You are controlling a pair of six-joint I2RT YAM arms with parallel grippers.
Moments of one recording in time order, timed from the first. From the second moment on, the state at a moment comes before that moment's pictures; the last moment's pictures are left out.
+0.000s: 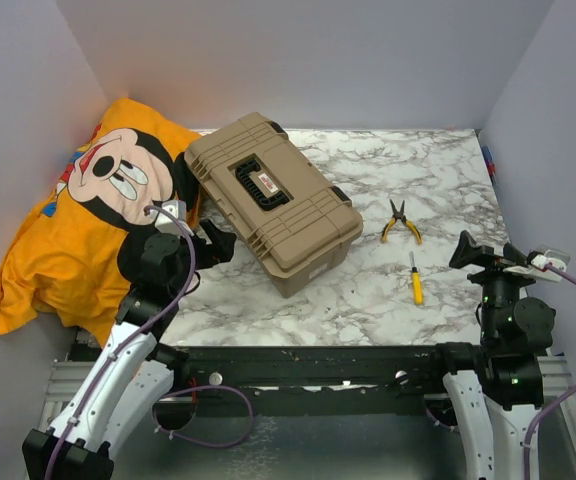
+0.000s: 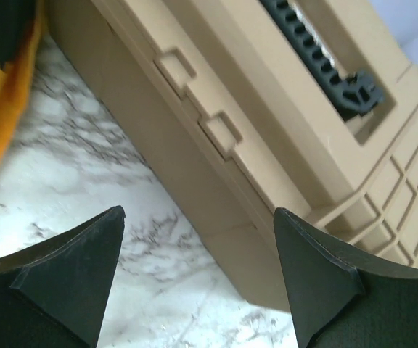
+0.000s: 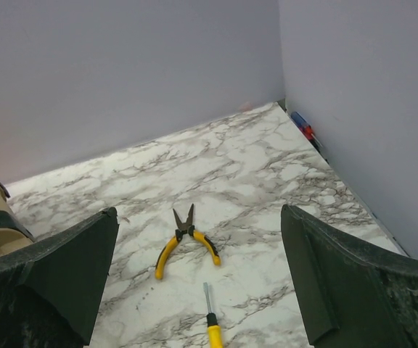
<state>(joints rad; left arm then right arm) -0.33 0.63 0.55 -0.17 -0.05 -0.51 0.02 0.12 0.61 -0.34 0.25 0.18</state>
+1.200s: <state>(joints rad) -0.49 1.30 0.65 0.13 0.22 -0.66 0.02 0.11 0.61 -0.34 0.25 0.18</state>
